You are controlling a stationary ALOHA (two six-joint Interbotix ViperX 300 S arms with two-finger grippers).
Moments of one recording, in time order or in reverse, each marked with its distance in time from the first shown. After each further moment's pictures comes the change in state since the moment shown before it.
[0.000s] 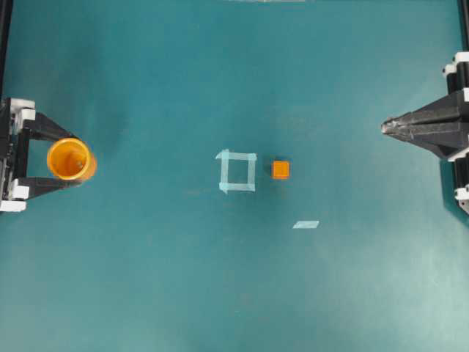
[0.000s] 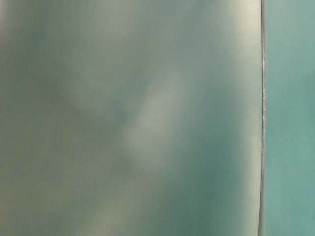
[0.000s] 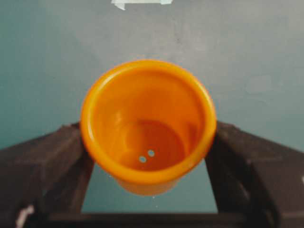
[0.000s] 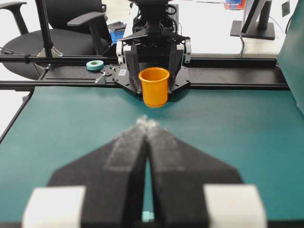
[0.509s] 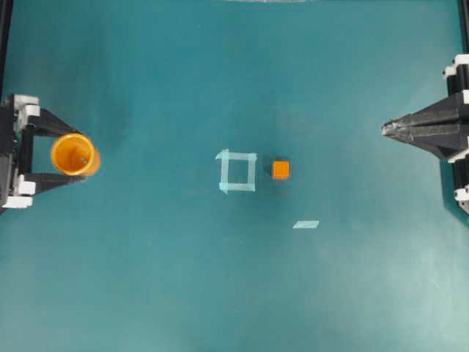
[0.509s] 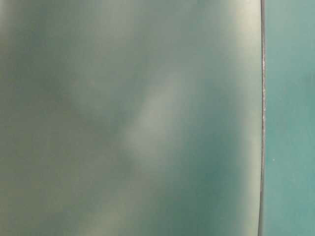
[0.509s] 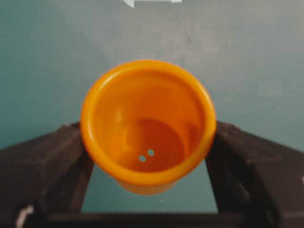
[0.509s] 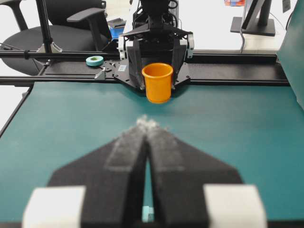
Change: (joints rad) left arm 0.034 0.023 -0.014 0.000 -0.003 -0.002; right arm 0.000 -0.006 0.014 0.000 0.000 -0.002
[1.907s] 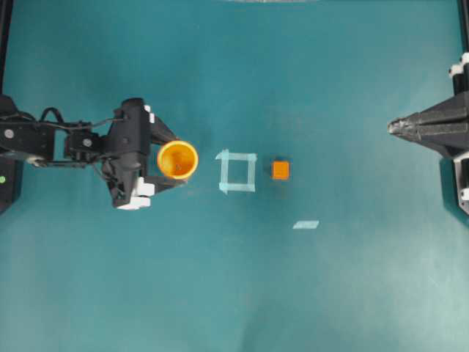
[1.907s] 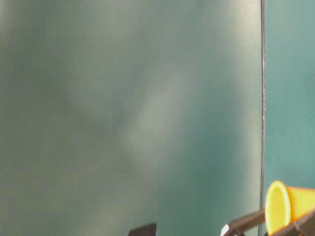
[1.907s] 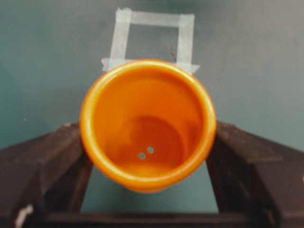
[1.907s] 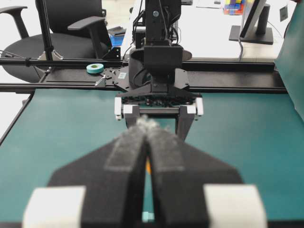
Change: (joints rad) left arm 0.002 0.897 -0.396 0.000 -0.382 -0.051; right arm 0.000 -0.032 0.006 0.000 0.002 -0.003
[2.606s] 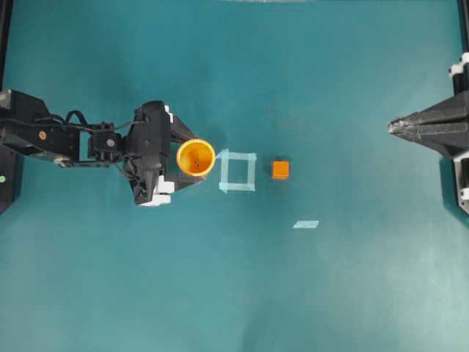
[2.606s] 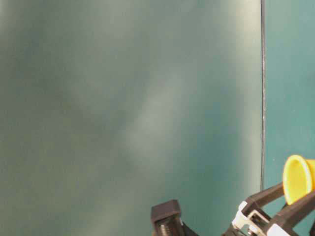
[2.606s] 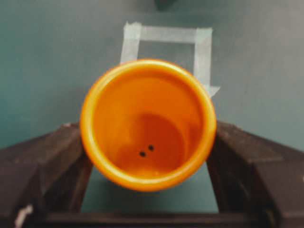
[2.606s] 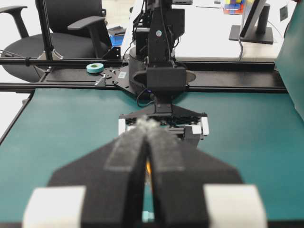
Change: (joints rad) left arm 0.017 0.176 -0.087 0.000 -0.114 0.025; right arm 0.000 -0.002 0.002 0.000 0.000 0.000
